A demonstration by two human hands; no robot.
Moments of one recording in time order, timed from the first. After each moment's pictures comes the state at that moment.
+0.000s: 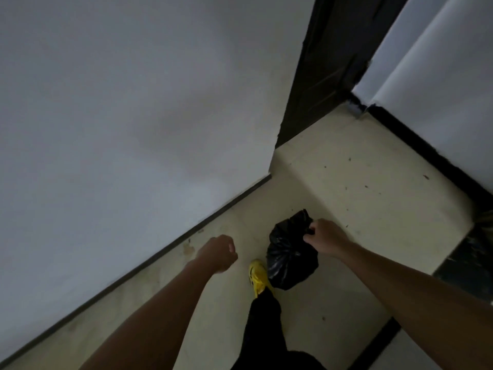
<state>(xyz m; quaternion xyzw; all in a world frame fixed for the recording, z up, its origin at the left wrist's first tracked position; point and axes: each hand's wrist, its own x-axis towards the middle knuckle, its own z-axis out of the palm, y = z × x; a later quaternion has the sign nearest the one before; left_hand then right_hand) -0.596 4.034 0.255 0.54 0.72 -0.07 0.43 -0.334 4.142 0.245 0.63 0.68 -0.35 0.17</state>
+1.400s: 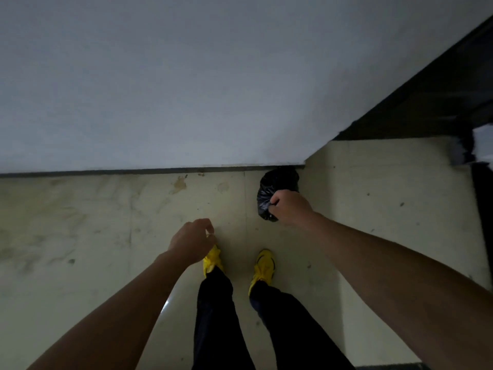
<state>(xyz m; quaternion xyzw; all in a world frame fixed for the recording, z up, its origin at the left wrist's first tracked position) -0.540 4.073 0.143 0.22 0.87 0.06 0.44 -0.433 4.296 0.128 0.36 0.80 -0.36 0.31</state>
